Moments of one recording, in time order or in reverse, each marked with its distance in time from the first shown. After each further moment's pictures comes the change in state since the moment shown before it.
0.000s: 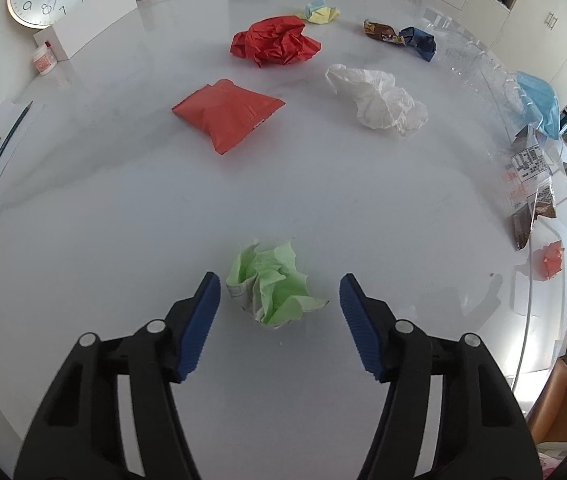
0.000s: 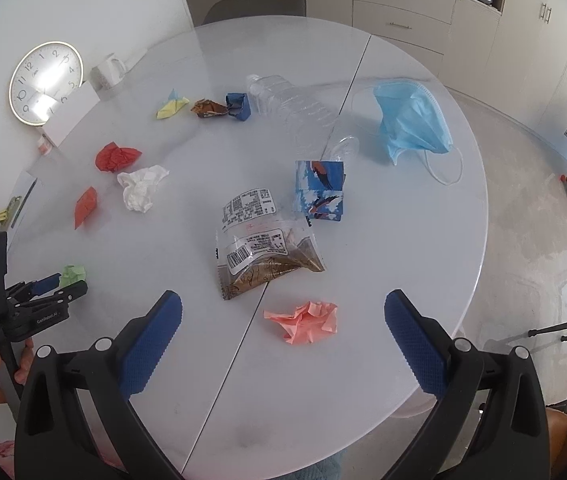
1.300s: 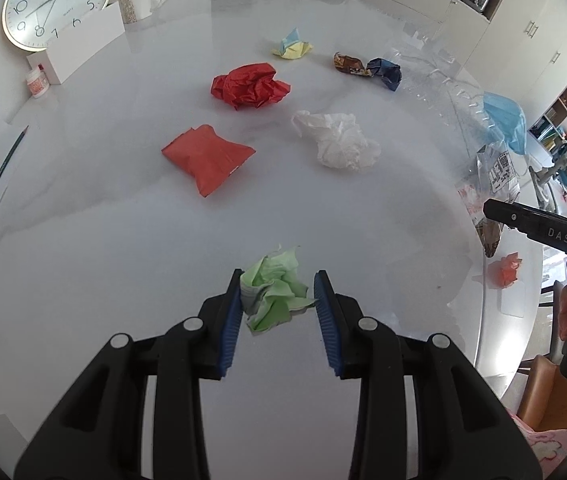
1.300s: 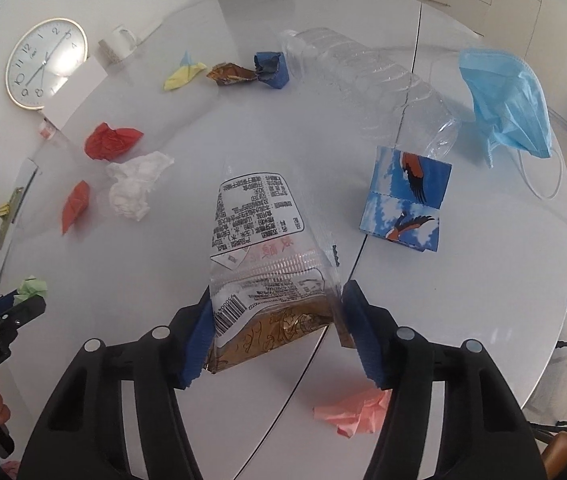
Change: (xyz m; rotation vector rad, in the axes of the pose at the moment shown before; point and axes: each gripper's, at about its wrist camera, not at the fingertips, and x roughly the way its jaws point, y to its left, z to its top) left arm -0.050 -0.007 0.012 0.016 -0.066 -0.084; right arm 0.064 0.011 0.026 -0.007 0.056 0.154
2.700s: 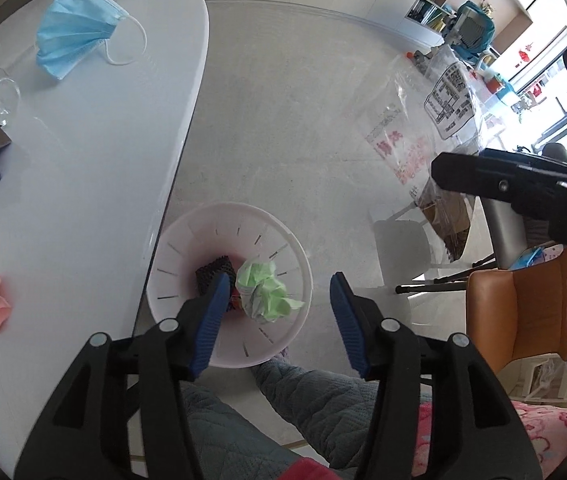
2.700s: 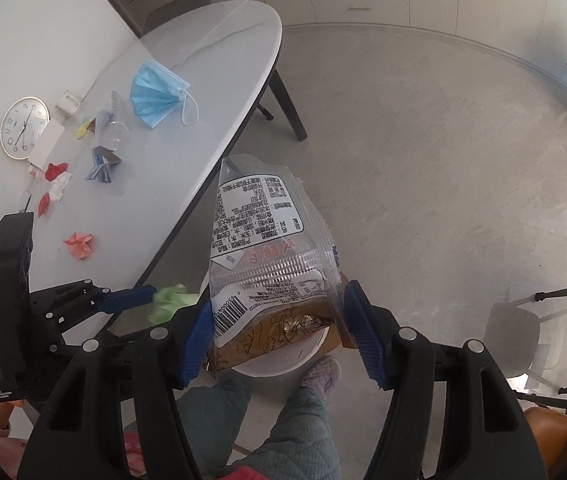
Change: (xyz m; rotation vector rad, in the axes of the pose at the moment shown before) left arm 0.082 -0.492 -0.059 0.371 0.197 -0.252; right arm -0.146 -0.366 -0.115 0.126 0.032 0.018
